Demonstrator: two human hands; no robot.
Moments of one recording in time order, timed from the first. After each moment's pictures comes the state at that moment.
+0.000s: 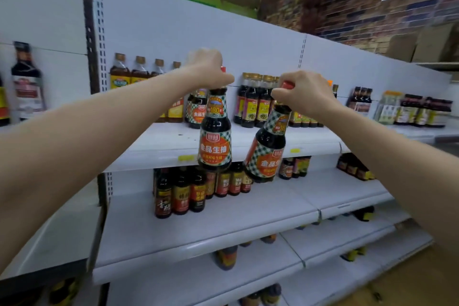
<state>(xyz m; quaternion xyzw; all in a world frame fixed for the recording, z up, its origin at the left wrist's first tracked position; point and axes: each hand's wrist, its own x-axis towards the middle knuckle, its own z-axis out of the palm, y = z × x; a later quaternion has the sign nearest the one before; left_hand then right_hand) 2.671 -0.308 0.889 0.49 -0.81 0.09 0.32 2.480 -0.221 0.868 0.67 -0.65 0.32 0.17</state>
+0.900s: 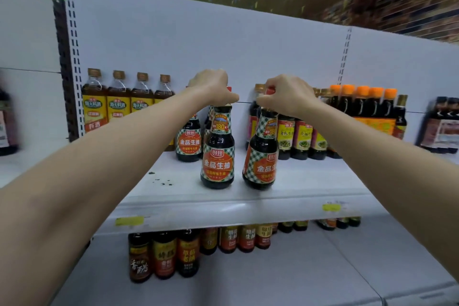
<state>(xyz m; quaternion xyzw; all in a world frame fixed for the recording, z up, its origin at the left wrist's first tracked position) 2.552 -0.536 0.886 0.59 -0.75 0.13 0.29 2.377 -0.488 0.881 0.74 -0.59 0.30 0.15</state>
